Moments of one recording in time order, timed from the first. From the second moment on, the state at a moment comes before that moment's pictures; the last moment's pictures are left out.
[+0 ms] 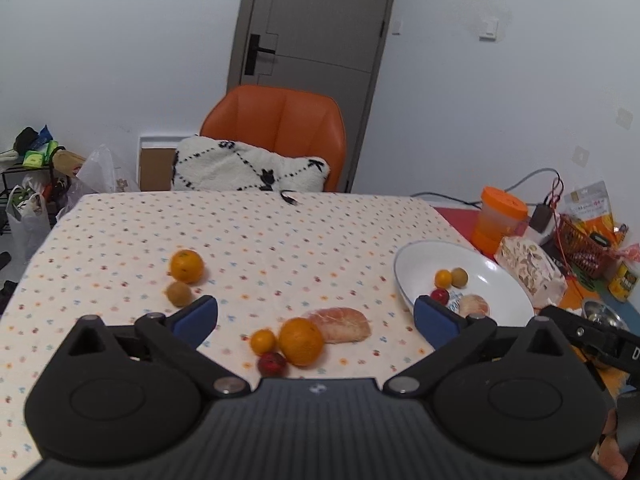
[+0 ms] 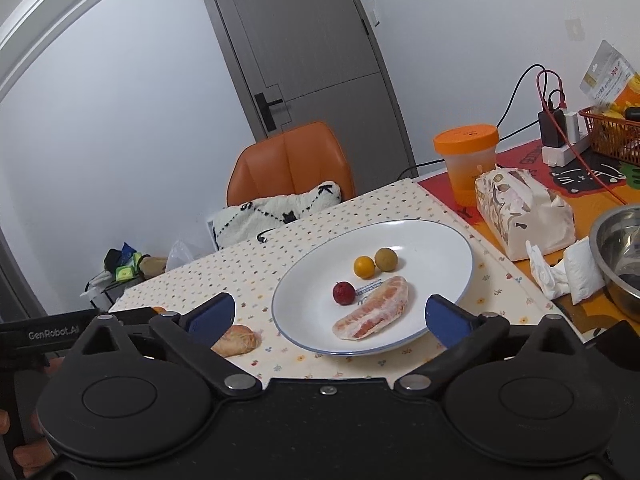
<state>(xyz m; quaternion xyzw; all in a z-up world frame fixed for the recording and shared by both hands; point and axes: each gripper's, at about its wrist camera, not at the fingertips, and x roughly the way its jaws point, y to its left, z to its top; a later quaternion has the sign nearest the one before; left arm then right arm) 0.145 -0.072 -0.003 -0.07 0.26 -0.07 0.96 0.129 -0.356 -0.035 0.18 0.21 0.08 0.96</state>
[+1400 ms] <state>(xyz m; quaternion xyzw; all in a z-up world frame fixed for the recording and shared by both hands) 0.131 0.006 -0.015 -0.10 0.28 -0.01 0.96 0.131 -0.293 -0.018 0.15 0.23 0.16 0.95</state>
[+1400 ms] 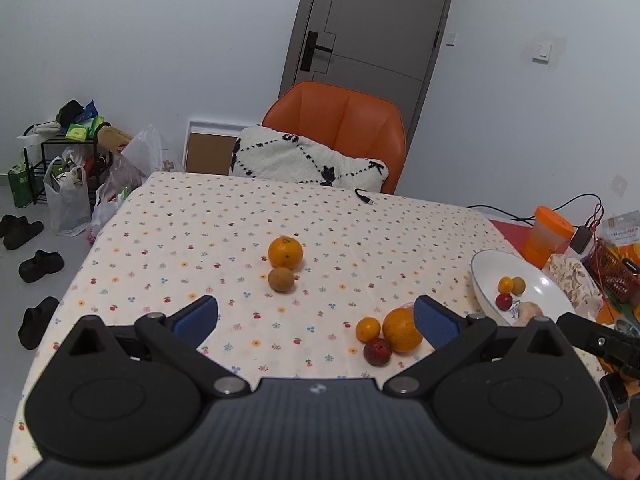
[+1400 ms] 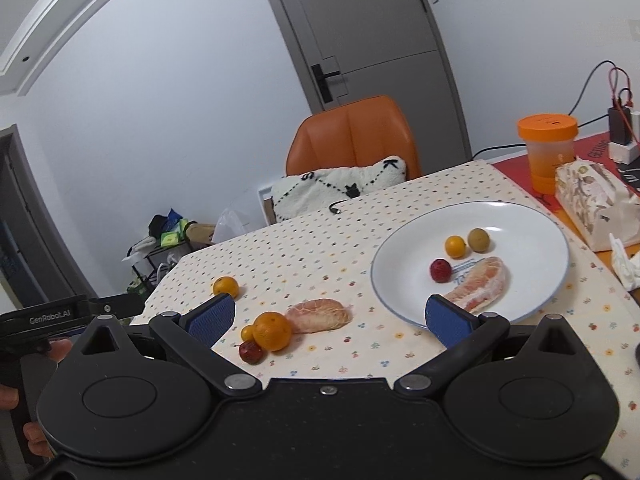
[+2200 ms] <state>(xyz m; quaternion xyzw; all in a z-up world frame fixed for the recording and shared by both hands) 0.163 0.003 -0.055 -0.11 0.30 -0.03 0.95 0.172 -0.245 -0.046 0.13 0.28 0.22 0.92</state>
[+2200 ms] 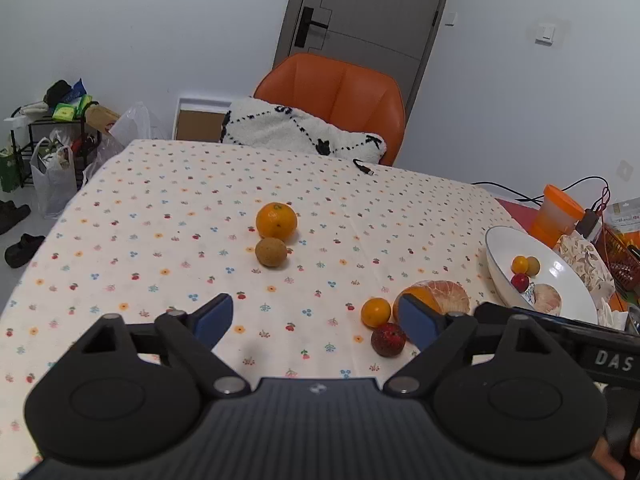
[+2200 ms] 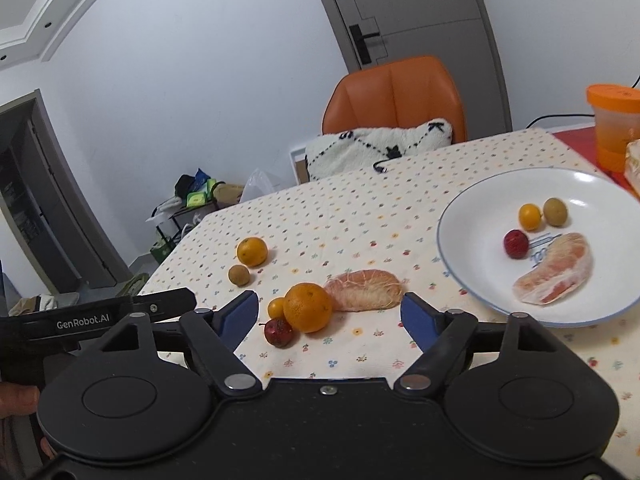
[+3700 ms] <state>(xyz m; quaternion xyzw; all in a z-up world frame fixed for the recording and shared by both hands) 0.214 -0.034 -0.073 -0.09 0.36 -0.06 0.93 0.202 -0.254 -0.073 0.18 0.32 0.22 0.91</state>
